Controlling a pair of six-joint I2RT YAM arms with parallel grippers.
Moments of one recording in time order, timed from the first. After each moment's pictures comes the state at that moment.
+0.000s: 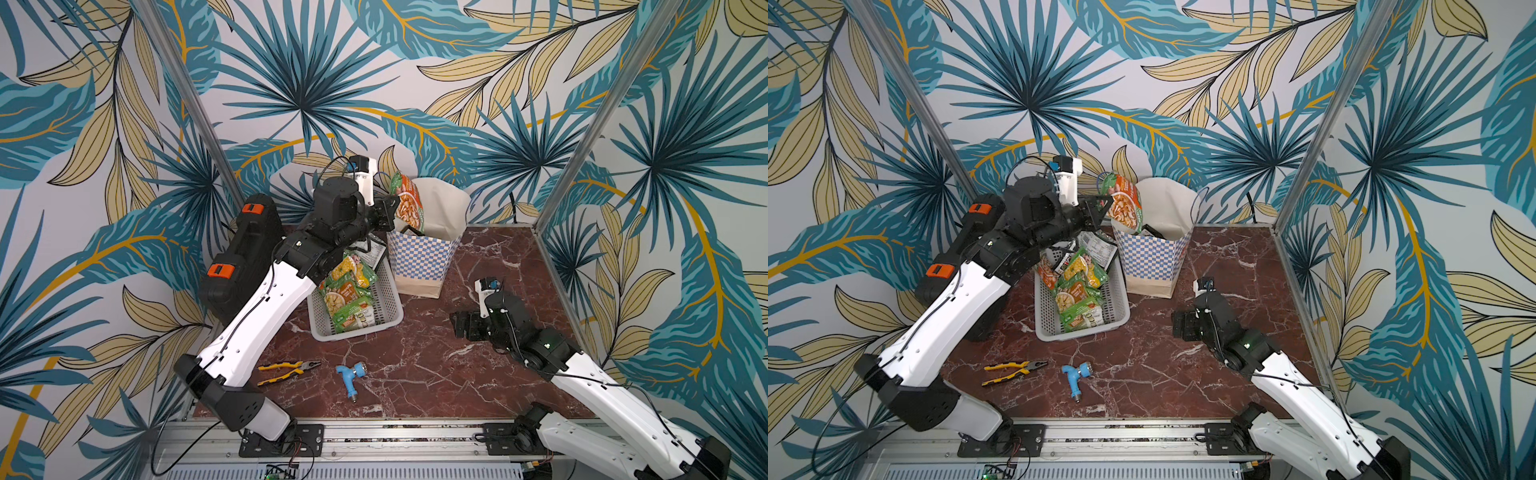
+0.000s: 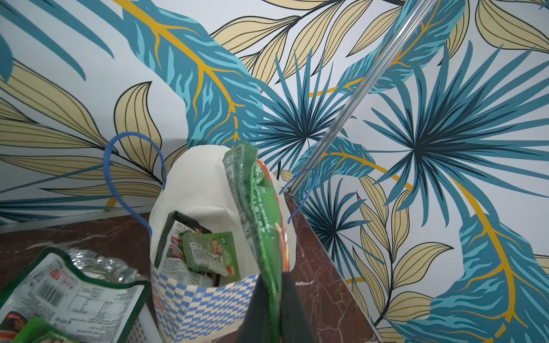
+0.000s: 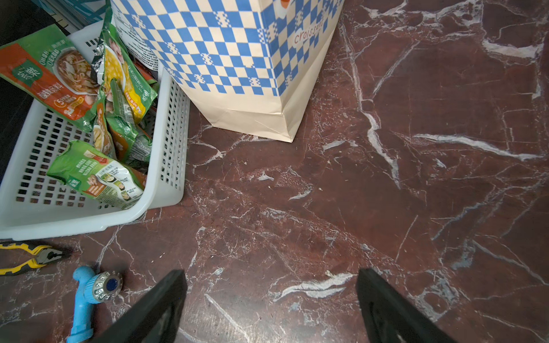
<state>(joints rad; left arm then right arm) -0.57 1.61 1.91 -0.47 0.09 -0.48 0.58 0.91 0.79 -0.61 0.18 0.48</state>
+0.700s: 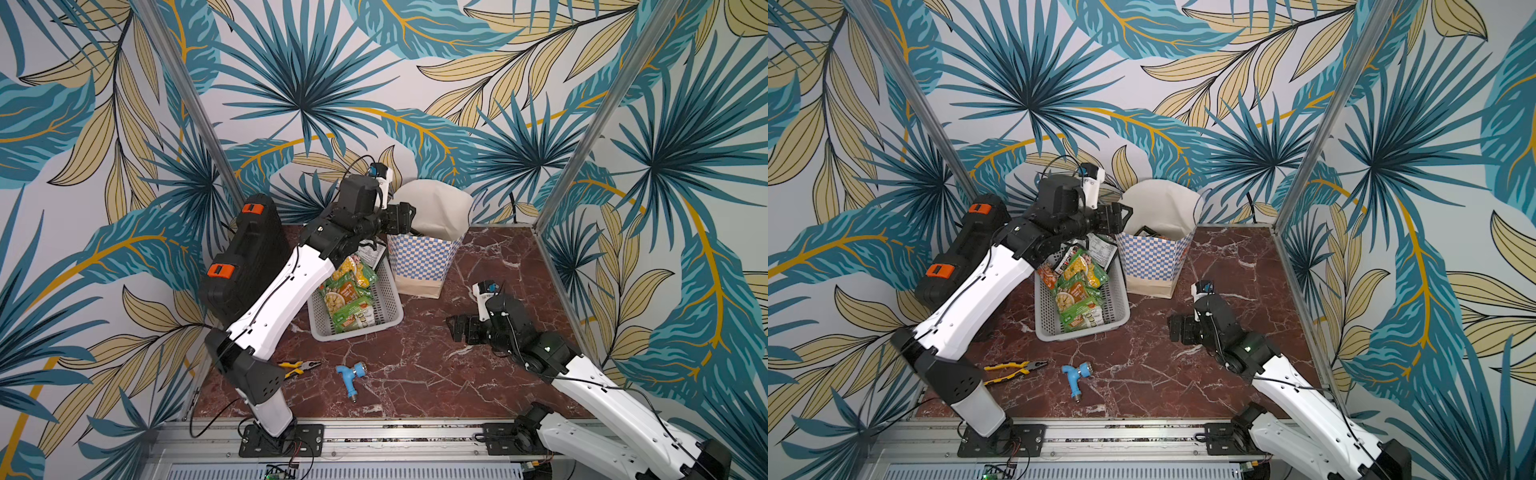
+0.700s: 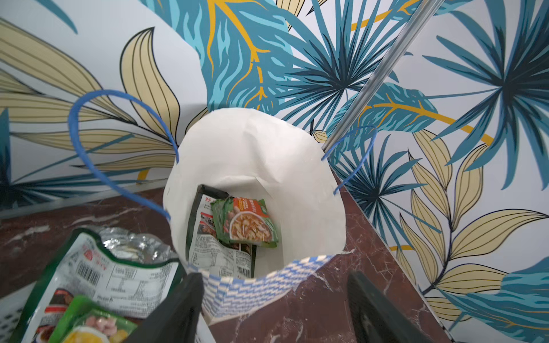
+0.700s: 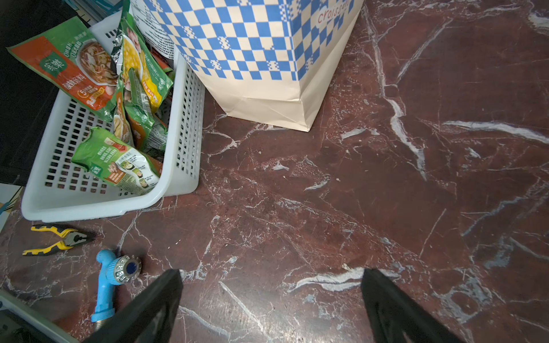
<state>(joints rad) -0.57 1.57 1.82 -0.59 0.05 -0.37 0.58 0.89 0.76 -0.59 0.11 0.49</state>
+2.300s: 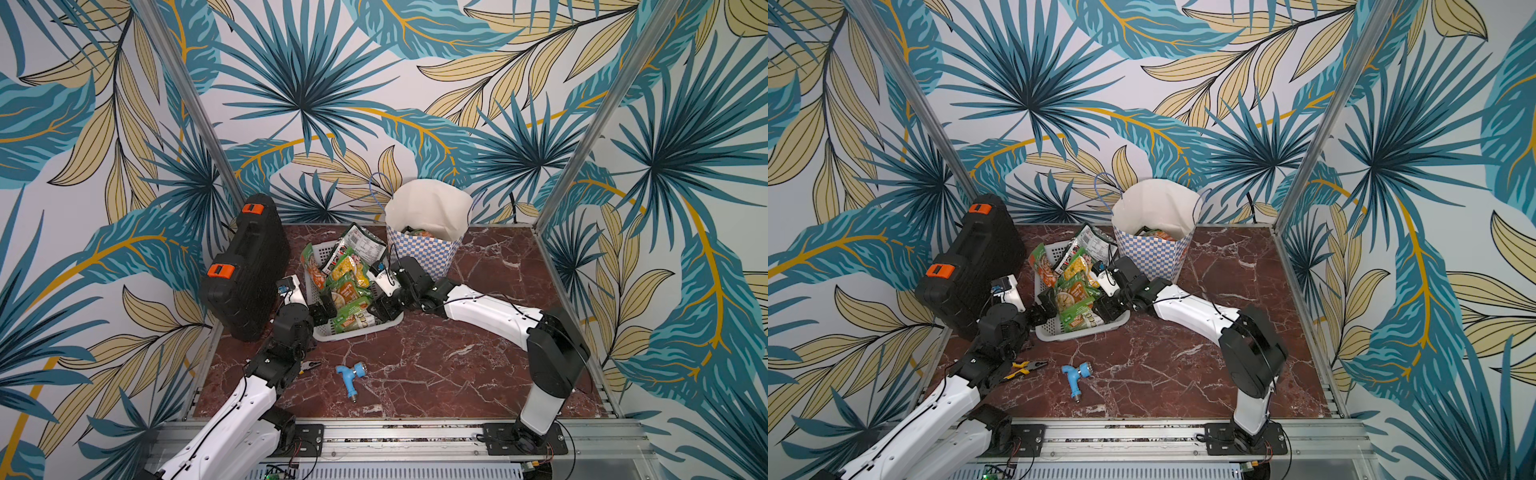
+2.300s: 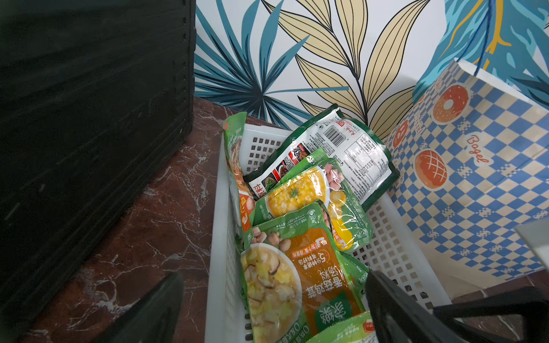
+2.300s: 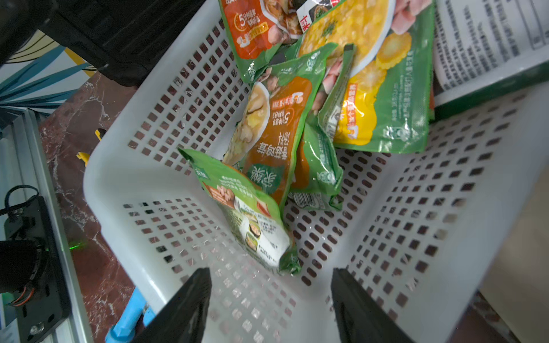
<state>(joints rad) -0.36 0.78 0.45 0.01 -0.33 -0.49 0.77 1.85 1.40 -0.37 -0.22 0.06</state>
